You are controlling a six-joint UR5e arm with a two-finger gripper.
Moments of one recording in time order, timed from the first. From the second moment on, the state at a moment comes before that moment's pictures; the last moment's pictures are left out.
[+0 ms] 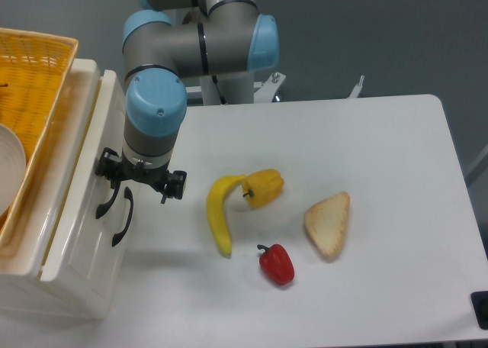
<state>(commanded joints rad) 2.16 -1.88 -1.50 -1.37 1.28 0.34</state>
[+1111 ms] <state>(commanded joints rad) 2.20 -1.88 -1.50 -1.37 1.30 0.39</state>
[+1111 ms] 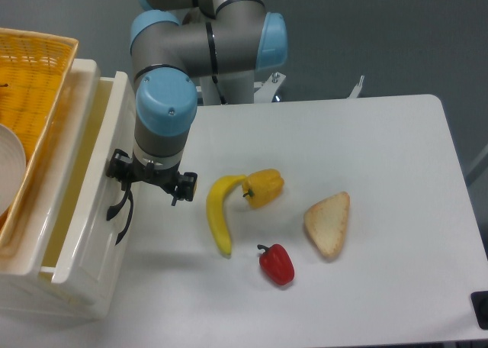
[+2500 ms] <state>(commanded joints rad) 2.31 -1.88 -1.50 -1.38 1.30 0.50</state>
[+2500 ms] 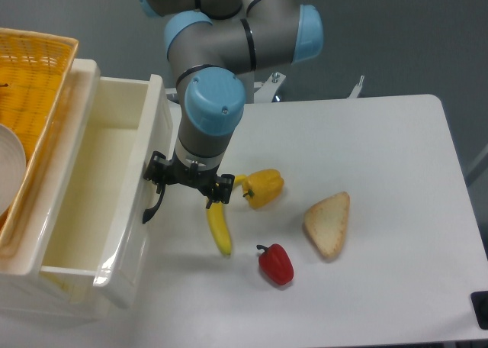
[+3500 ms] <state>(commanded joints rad) 2.38 -1.87 -1.49 -1.38 1.30 0.55</state>
